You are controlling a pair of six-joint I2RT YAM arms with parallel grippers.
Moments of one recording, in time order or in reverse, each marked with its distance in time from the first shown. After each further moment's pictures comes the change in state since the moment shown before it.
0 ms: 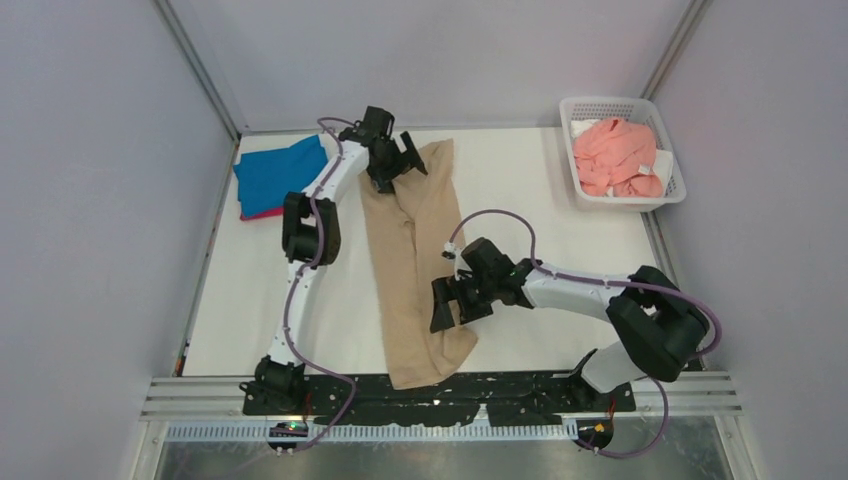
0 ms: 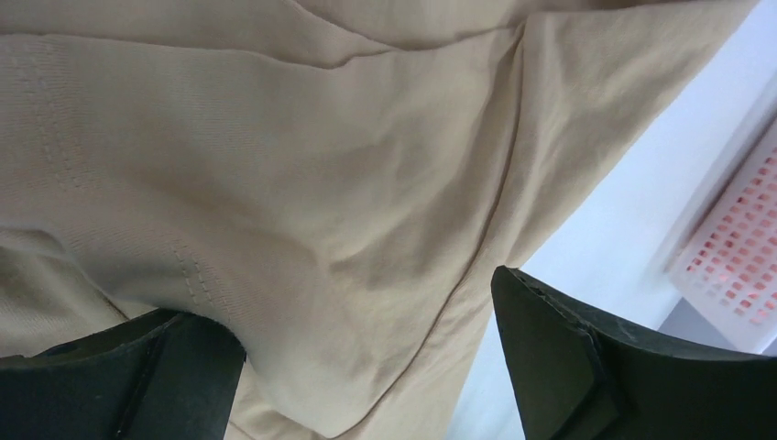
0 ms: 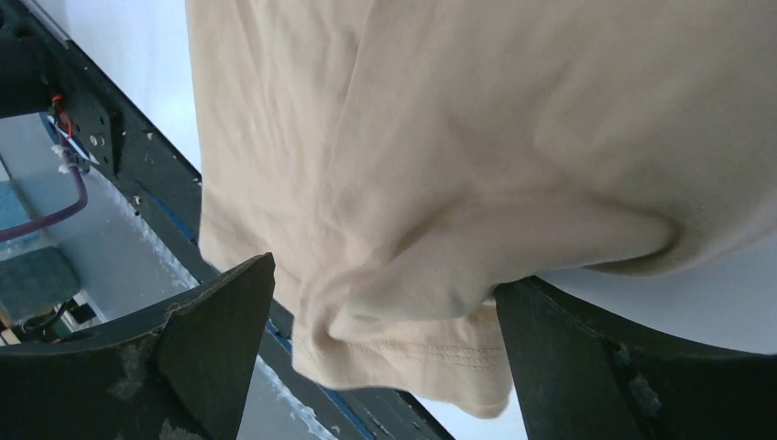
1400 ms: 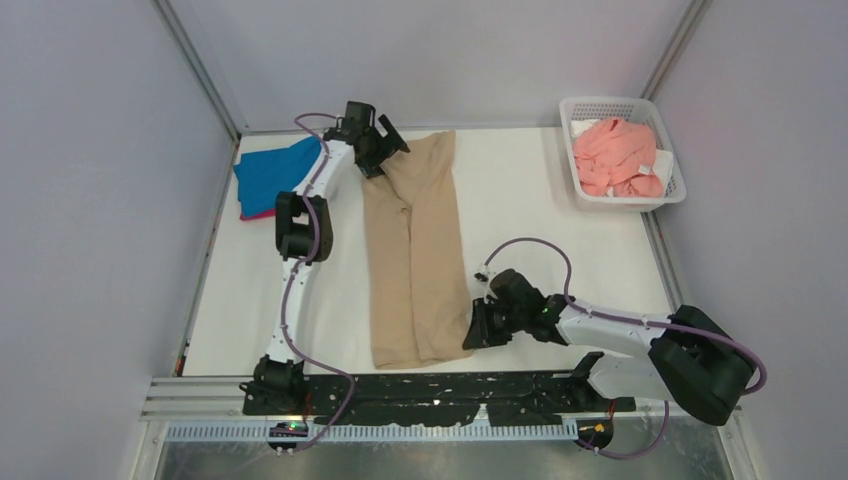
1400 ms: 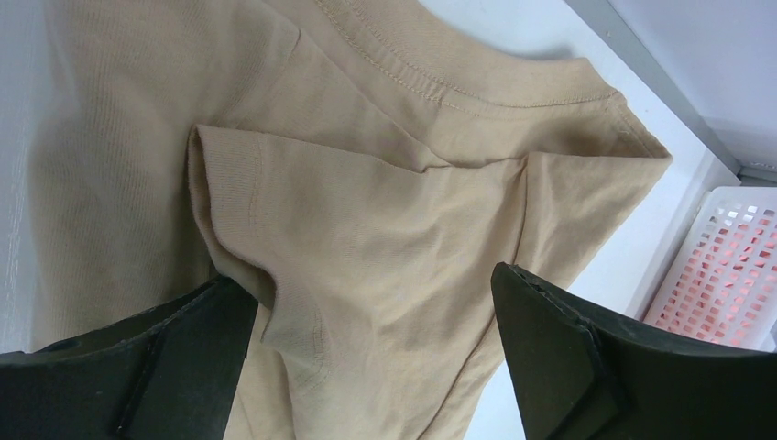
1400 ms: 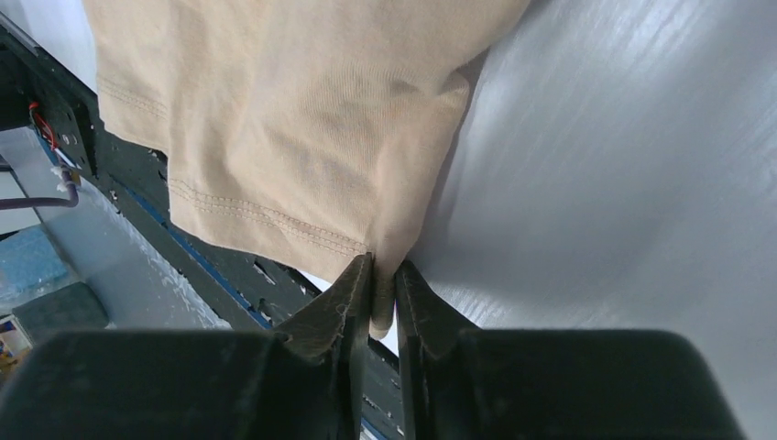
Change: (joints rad) left arm 0.093 0.076 0.074 0.219 -0.075 -0.086; right arm 0.034 -0.220 -0.288 0.127 0.065 0.196
